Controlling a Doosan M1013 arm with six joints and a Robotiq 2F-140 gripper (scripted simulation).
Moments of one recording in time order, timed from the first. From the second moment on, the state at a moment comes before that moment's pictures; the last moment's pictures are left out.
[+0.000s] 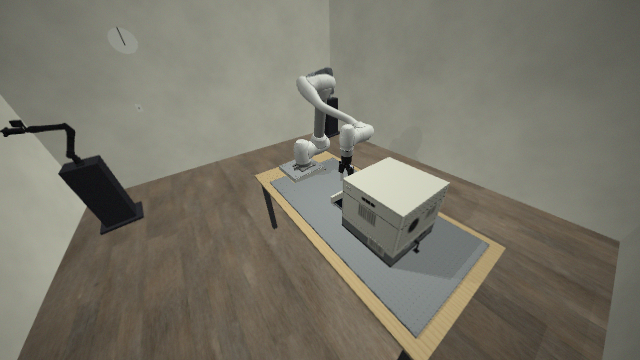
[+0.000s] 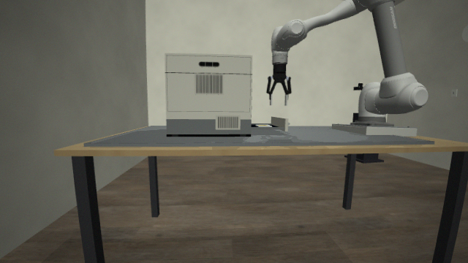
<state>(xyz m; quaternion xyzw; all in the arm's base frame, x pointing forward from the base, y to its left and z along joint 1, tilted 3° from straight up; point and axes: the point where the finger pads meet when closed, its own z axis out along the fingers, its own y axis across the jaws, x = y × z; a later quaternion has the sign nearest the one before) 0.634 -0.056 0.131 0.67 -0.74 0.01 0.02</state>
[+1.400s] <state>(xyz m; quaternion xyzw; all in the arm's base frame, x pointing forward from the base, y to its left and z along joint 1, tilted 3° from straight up) 0.660 -0.060 0.104 0.90 -0.43 0.05 0.03</state>
